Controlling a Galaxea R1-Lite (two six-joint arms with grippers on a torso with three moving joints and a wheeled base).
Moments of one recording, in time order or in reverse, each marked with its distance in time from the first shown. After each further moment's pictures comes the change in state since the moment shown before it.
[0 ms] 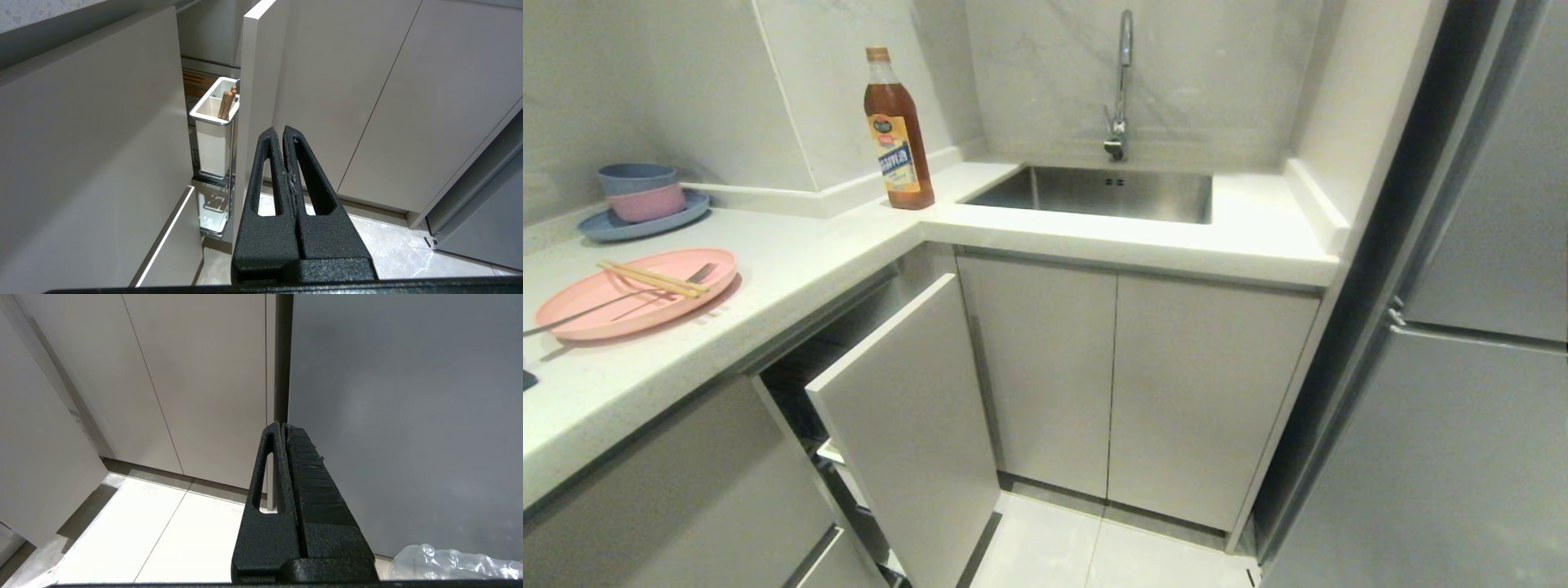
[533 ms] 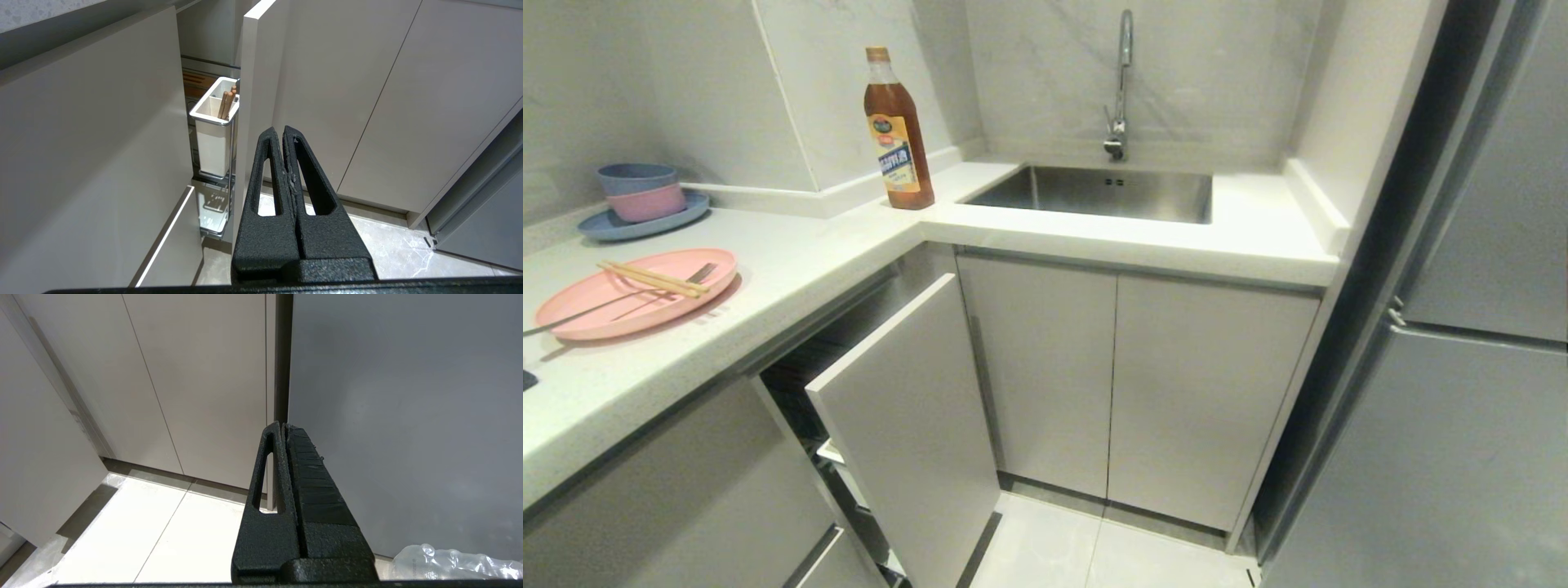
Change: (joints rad) left arm 0.000 0.000 0.000 0.000 0.000 0.000; right arm 0.000 0.000 0.000 0.000 0.000 0.000
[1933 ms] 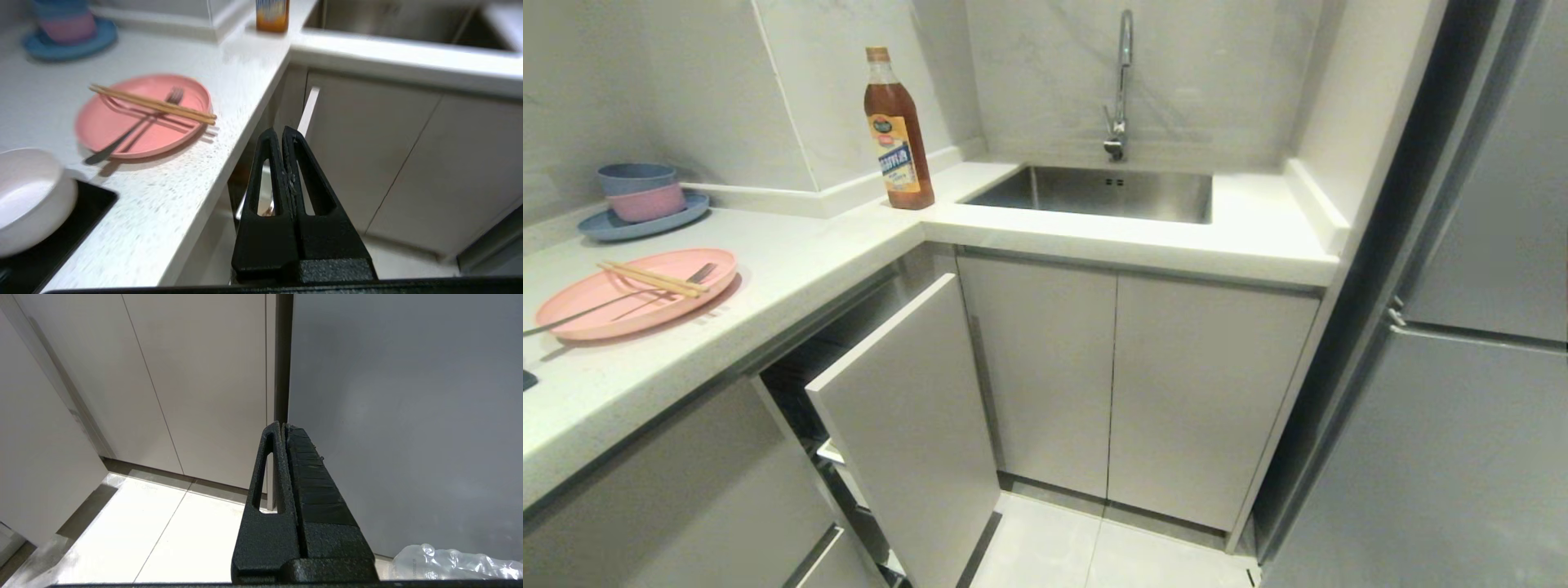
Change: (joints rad) left arm -0.001 0.856 -1.074 0.285 0.069 0.133; right arm 0.000 0.000 0.000 0.000 0.000 0.000
